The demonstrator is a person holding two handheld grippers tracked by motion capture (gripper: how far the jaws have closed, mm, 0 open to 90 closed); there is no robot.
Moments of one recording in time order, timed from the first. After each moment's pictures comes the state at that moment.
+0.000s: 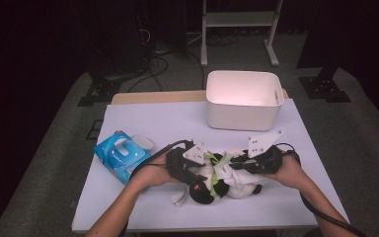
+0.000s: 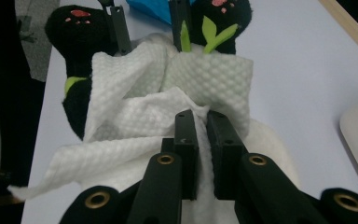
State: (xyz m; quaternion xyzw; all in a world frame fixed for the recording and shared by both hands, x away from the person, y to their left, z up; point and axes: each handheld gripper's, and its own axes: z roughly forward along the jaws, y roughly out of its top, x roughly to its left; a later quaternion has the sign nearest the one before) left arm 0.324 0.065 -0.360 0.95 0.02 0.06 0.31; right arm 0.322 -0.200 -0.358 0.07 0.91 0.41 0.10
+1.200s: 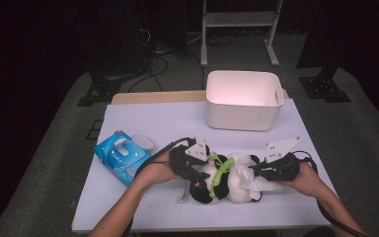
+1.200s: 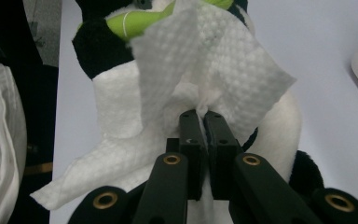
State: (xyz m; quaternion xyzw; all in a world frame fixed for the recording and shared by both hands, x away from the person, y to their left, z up) left arm 0.331 0.051 -0.364 0.94 0.01 0.06 0.32; right arm 0.310 -0.241 -0.375 0.11 0.91 0.40 0.07
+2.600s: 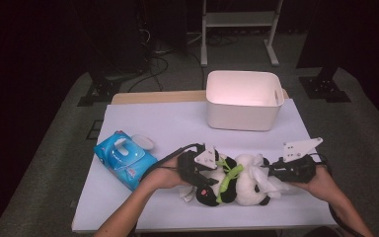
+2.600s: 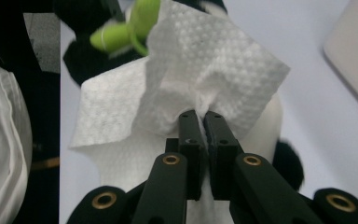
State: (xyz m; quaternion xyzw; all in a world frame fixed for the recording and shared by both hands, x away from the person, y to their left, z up) left arm 0.316 0.037 -0.364 0.94 -0.01 0.06 0.33; right arm 0.304 -0.273 -0.373 0.14 0.89 0.42 0.07
